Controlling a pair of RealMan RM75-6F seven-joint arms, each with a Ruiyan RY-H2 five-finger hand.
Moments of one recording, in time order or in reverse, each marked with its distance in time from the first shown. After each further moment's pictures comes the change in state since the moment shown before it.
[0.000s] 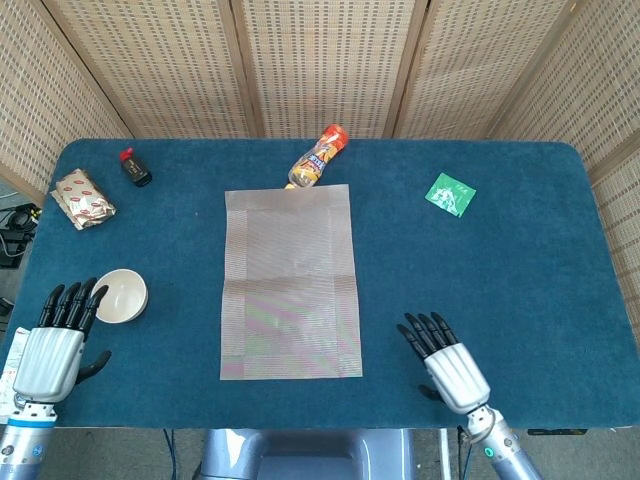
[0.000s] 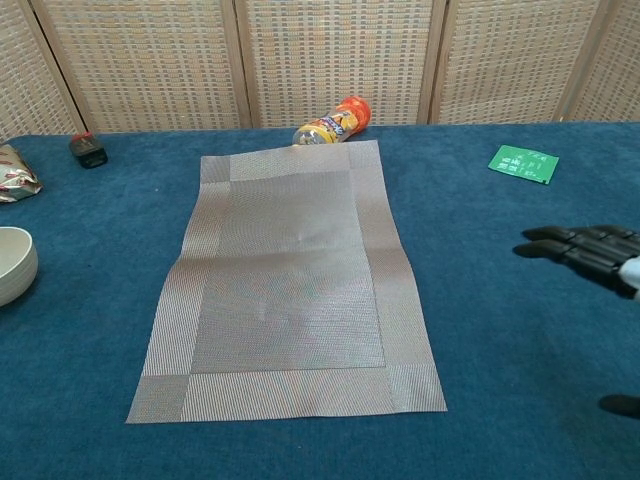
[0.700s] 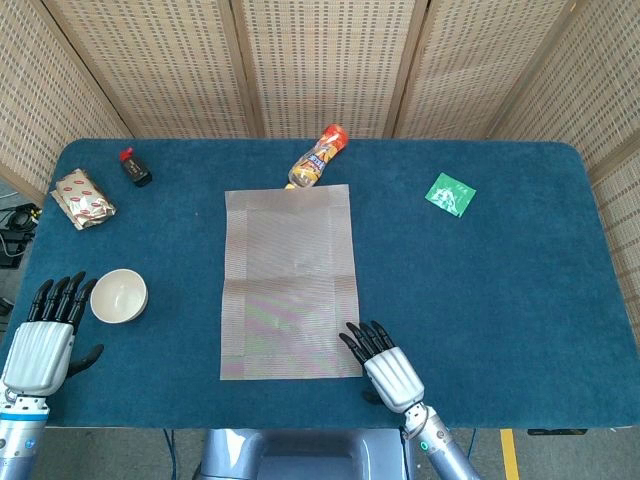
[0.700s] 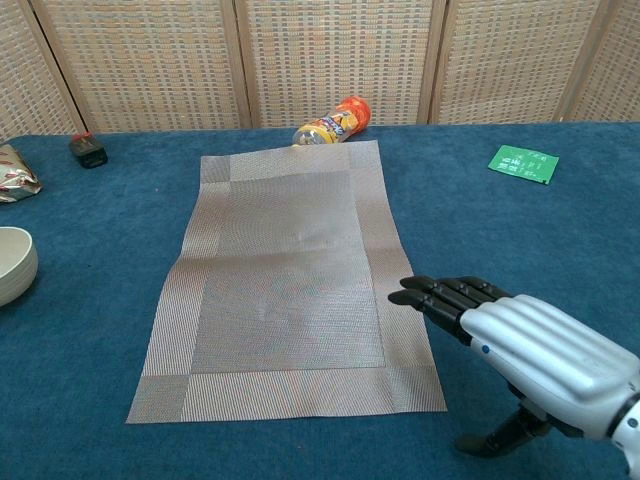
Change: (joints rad) left arm 0.019 0.017 -0.060 0.011 -0.023 -0.043 -0.046; right arm 0.059 -0.289 0.030 0.114 0.088 -0.105 -0.042
